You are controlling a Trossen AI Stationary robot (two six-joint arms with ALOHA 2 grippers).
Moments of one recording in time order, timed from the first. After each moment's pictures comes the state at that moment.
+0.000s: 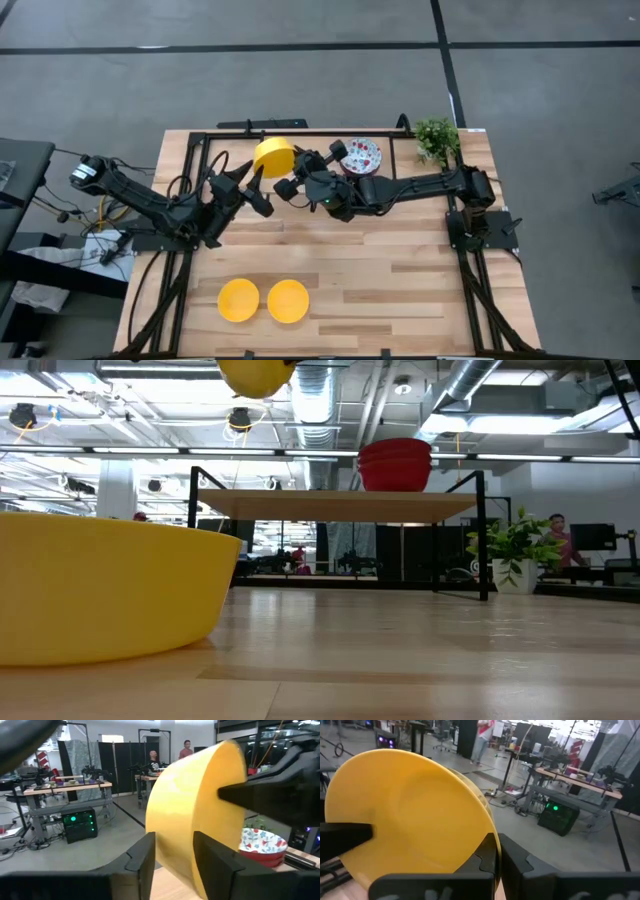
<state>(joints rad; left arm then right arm) -0.42 1.12 0.68 0.84 -1.42 0.41 0.12 1.95 1.86 -0.17 1.06 -0.01</state>
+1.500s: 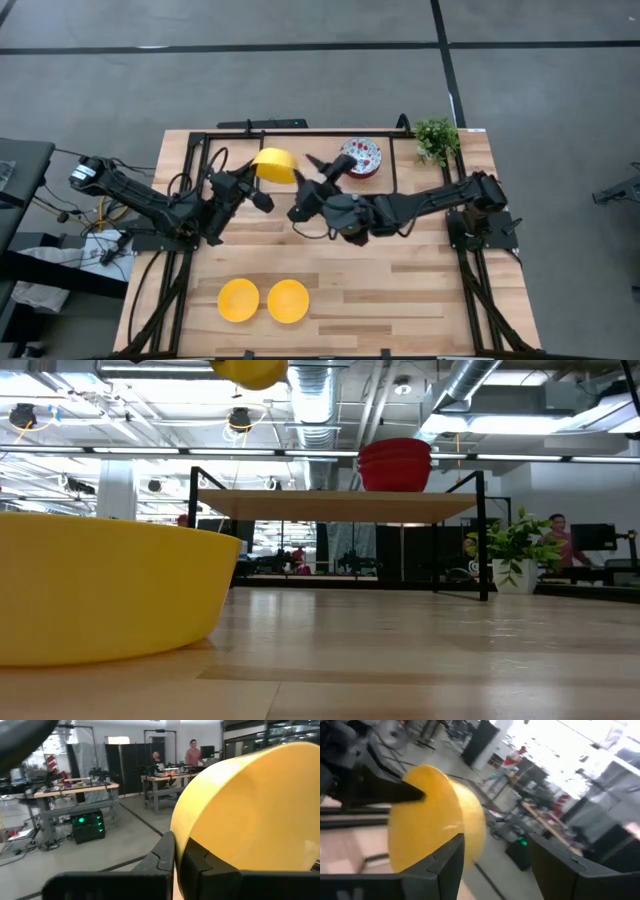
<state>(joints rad) -0.40 1.12 0.68 0.85 -1.43 0.45 0.26 1.88 1.86 -0.14 1.18 -0.52</state>
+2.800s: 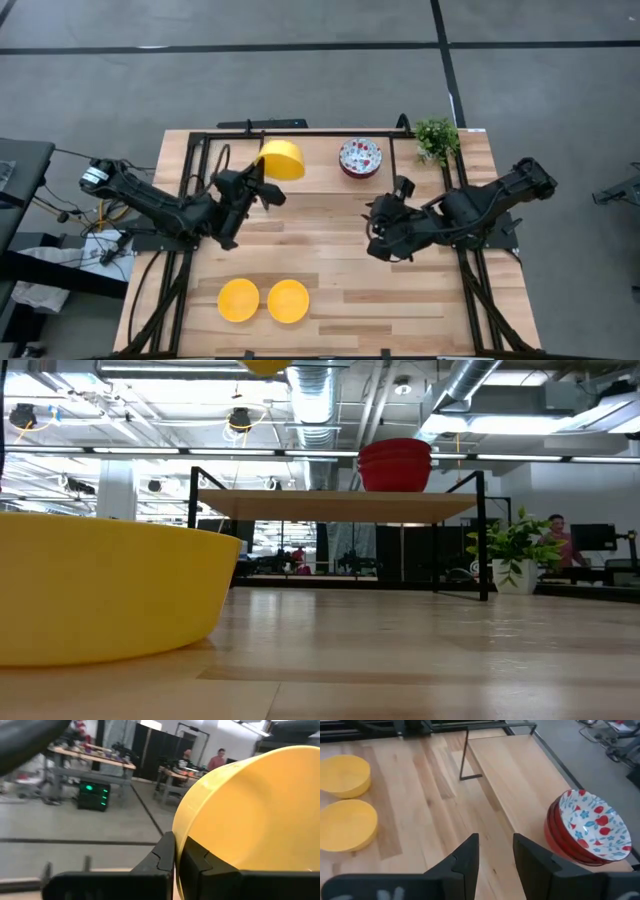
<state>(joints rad) -0.40 1.28 0.86 0.87 -1.57 0.17 0.45 1.49 1.63 -1.13 0.71 0.50</state>
